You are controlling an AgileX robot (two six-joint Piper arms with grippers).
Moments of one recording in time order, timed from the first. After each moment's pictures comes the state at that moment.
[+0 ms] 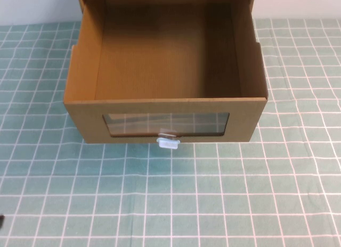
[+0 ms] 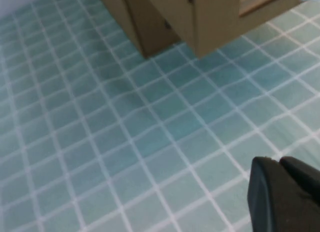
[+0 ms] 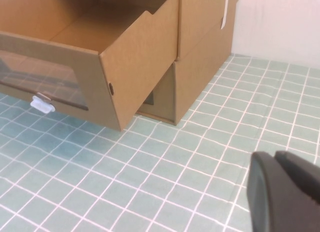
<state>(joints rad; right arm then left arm) 1.19 0.00 -0.63 -0.80 1.11 0.66 -0.20 0.22 -0.46 -0.20 0.81 0.48</state>
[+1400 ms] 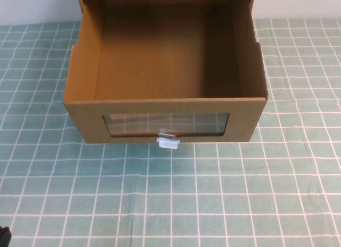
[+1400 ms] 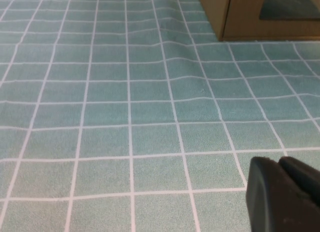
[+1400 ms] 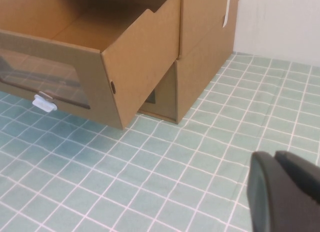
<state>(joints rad) 1.19 0.00 -0.63 -0.79 1.11 0.66 -0.16 -0.01 0.03 -0.03 0.39 -0.02</state>
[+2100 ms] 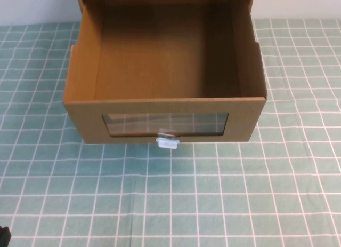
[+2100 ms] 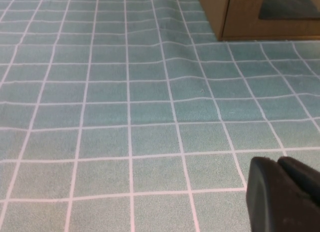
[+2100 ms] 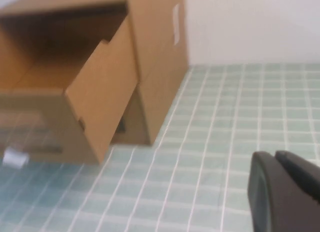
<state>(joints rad) 0.88 -0.02 -0.59 -0.68 0.98 0.72 -0.16 -0.01 0.03 -0.03 0.39 -0.02</state>
